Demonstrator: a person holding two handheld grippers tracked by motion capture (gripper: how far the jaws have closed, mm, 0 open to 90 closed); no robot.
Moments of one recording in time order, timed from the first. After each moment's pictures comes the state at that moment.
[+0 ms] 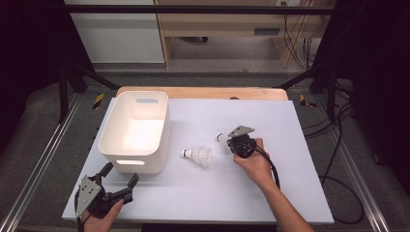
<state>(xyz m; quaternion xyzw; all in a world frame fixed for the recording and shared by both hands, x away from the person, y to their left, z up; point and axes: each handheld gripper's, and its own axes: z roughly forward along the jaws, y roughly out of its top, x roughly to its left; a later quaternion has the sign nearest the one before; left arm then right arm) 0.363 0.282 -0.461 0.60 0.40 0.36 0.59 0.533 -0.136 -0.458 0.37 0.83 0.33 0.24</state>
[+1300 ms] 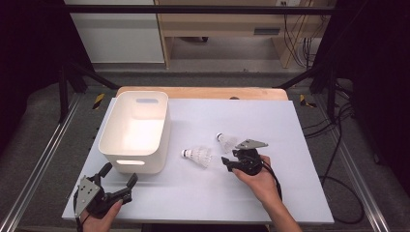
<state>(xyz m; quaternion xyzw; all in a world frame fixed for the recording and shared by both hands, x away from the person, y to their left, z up) 0.362 0.284 -0.461 0.59 0.41 0.36 0.59 0.480 -0.145 -0.460 0.44 0.79 0.41 0.16</state>
